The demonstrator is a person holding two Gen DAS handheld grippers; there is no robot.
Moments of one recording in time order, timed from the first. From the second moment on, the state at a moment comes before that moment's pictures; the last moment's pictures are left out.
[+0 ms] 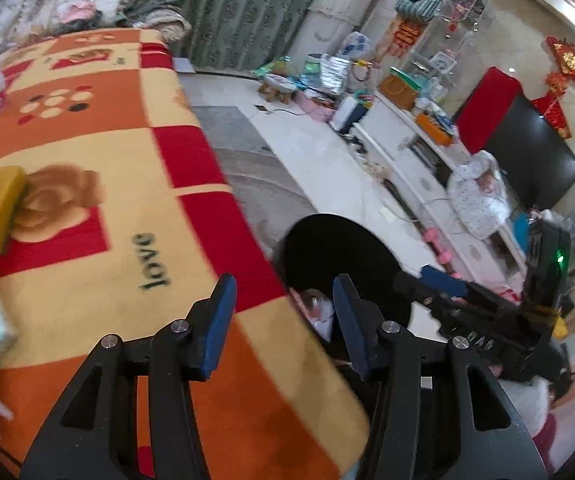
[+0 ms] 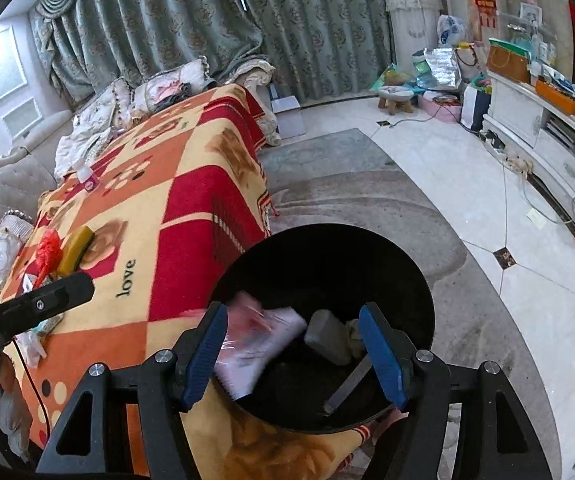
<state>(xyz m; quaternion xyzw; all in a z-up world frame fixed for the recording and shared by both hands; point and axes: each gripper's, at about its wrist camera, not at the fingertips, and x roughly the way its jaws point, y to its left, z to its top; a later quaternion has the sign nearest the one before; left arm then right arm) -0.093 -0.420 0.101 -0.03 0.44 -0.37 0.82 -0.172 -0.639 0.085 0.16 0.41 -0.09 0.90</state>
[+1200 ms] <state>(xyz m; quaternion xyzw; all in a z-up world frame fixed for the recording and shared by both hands) -0.074 -0.111 0.090 -0.08 0.43 -0.08 0.89 -0.077 -0.388 0.082 0.07 0.45 0.15 0.88</state>
